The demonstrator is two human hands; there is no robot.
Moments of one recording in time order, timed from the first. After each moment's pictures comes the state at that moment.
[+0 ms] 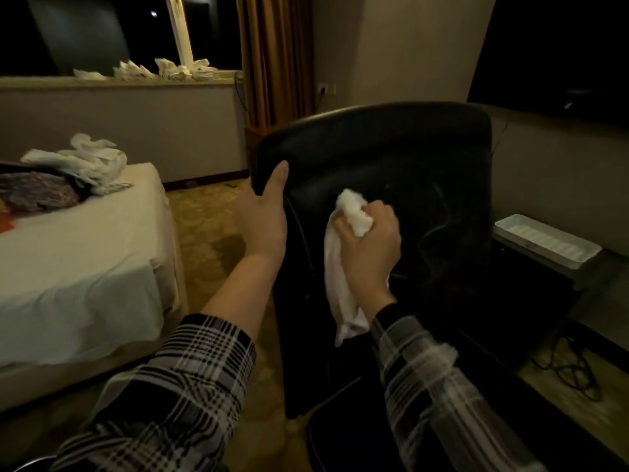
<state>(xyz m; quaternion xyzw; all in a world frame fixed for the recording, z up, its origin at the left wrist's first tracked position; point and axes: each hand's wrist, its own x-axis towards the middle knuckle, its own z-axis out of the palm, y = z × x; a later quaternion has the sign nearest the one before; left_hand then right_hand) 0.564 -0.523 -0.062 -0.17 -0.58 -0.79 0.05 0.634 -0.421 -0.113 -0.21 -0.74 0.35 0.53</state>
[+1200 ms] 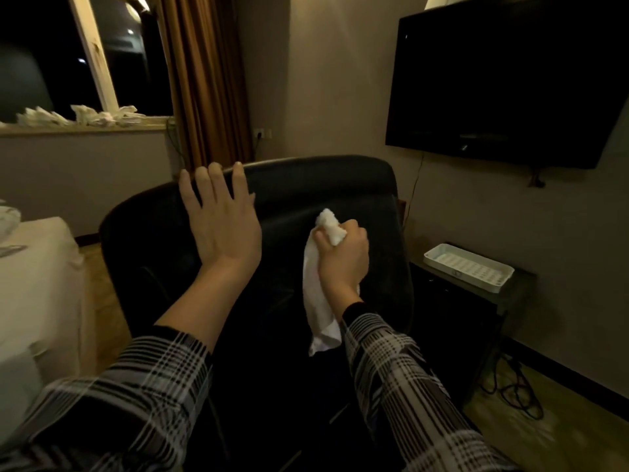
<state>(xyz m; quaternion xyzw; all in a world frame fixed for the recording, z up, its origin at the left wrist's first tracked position) 0.546 -0.389 -0.027 -0.20 -0.87 -0.09 0.43 0.614 -0.273 -0.088 -0.35 -0.72 0.35 0.50</state>
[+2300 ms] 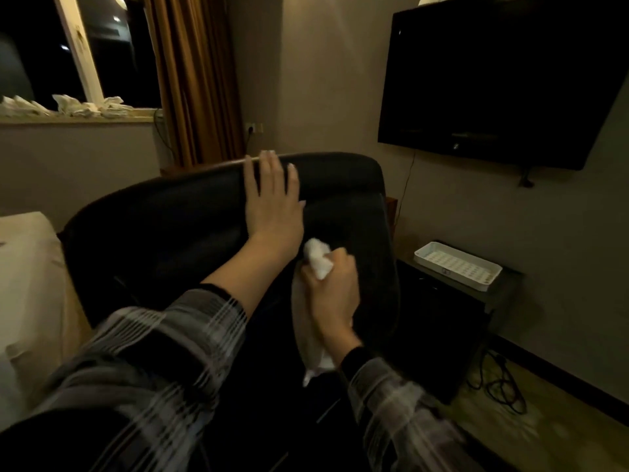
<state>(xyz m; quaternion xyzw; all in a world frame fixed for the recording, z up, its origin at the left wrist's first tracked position) 0.562 -0.324 -0.017 -0.32 -0.86 0.04 0.39 0.640 -0.288 -0.114 -0.34 -0.75 0.34 0.44</state>
